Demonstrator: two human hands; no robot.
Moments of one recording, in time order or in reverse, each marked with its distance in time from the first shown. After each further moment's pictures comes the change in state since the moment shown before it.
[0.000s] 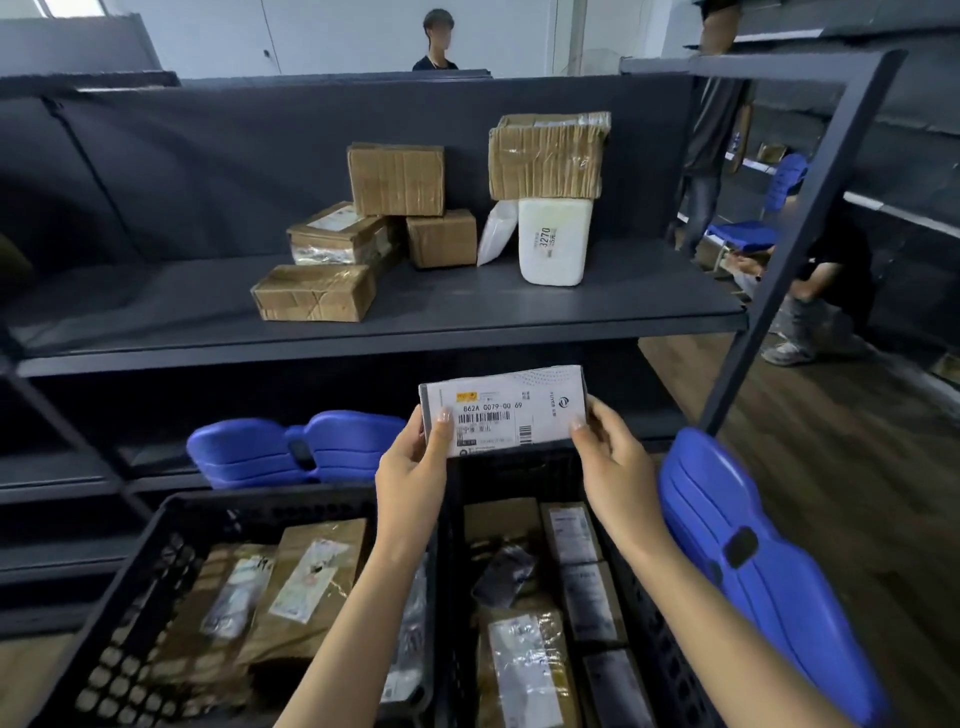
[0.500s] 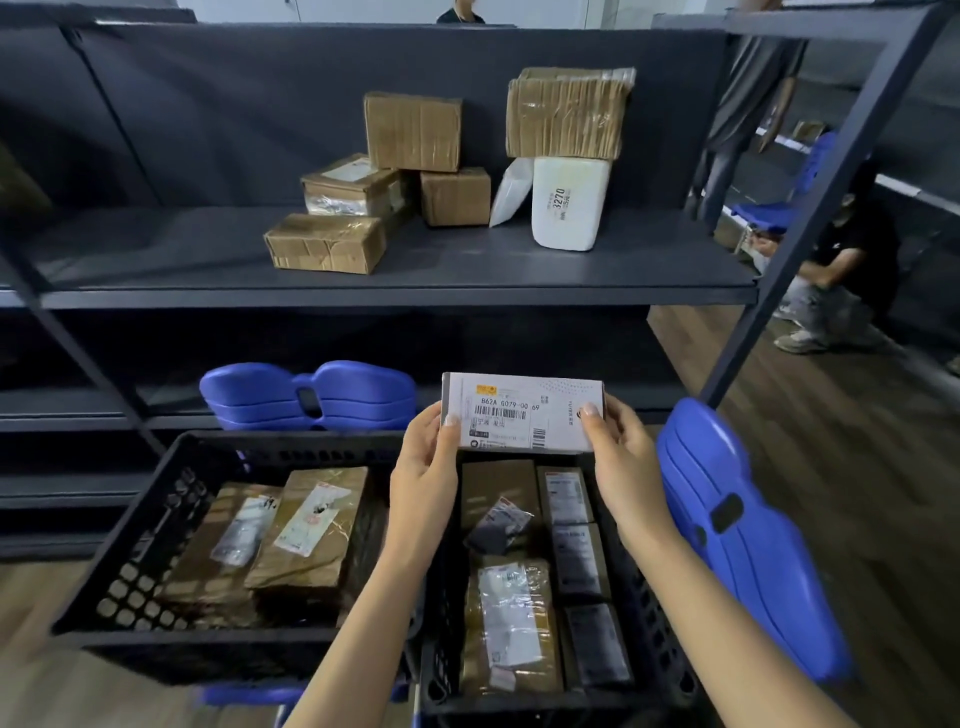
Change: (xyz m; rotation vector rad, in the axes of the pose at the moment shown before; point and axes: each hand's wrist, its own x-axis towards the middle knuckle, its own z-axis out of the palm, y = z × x) left_hand -0.056 -0.021 0.006 -0.015 0.039 -0.115; right_hand -0.033 0.012 -0.017 0.104 0.009 0.181
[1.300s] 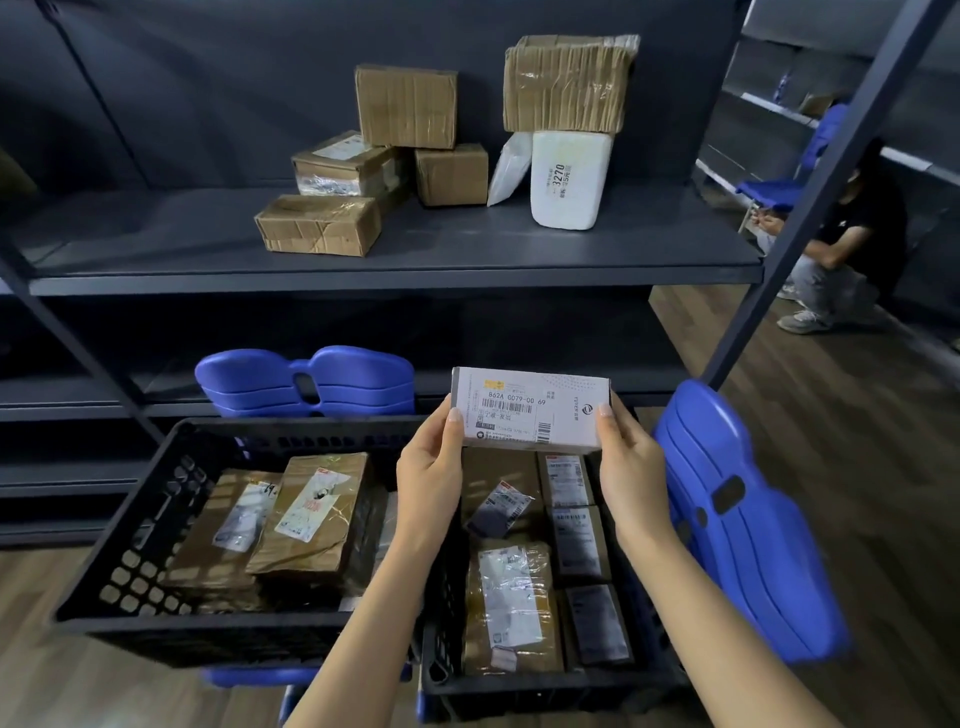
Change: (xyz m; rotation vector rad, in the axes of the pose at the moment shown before) left_hand 0.013 -0.030 0.007 0.007 -0.019 0.045; right_hand -0.006 0.022 -0.003 0.005 0.072 0.053
